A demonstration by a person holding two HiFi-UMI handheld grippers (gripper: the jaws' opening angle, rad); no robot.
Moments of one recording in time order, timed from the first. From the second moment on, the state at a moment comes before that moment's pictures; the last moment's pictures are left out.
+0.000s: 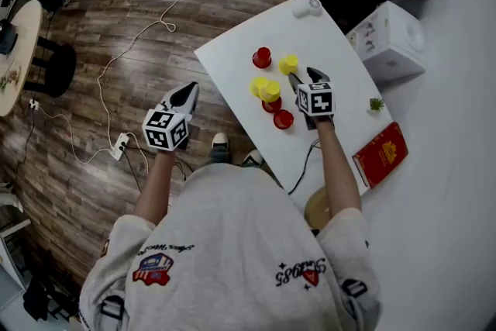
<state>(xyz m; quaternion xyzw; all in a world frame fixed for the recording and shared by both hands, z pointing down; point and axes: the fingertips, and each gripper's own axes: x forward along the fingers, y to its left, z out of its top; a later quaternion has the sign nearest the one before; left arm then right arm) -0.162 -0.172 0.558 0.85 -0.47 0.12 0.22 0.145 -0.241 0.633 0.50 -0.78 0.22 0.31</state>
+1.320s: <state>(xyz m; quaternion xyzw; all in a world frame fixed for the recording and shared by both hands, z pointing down) -0.210 -0.154 0.566 0.81 -0.53 0.14 0.22 0.154 -0.293 0.726 0.48 -0.74 0.28 0.38</state>
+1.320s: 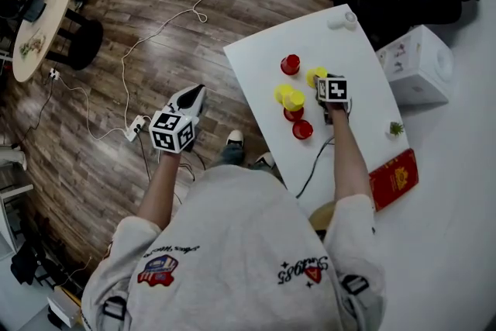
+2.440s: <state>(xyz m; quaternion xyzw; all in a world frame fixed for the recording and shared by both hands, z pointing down) -0.087 -0.176 0.554 0.90 -0.37 0.13 0.21 0.145 -0.139 0.598 0.46 -0.78 0.22 0.36</state>
